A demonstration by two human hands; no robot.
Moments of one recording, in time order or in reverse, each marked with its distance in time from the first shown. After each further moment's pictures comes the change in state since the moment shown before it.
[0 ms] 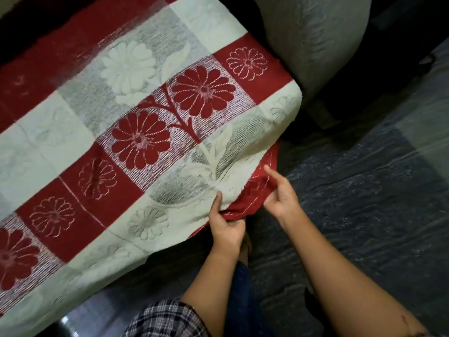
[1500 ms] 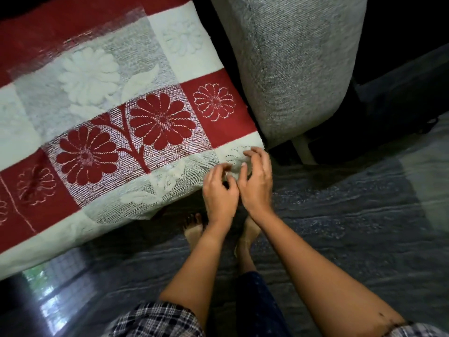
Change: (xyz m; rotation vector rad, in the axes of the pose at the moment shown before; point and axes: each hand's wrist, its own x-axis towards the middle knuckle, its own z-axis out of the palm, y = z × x) left_hand 0.047 -0.094 0.167 1.451 0.197 1.237; right_hand 0.041 -0.145 0.042 -1.407 -0.037 -1.211
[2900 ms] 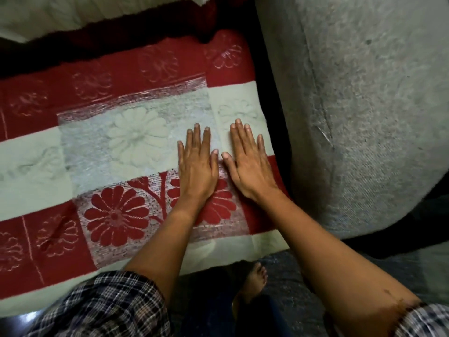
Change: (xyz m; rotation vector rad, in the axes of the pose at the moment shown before) left_hand 0.238 -0.001 -0.062 0.525 -0.042 0.168; right_hand 0.198 -0.095 0.085 -0.433 -0.565 -0.498
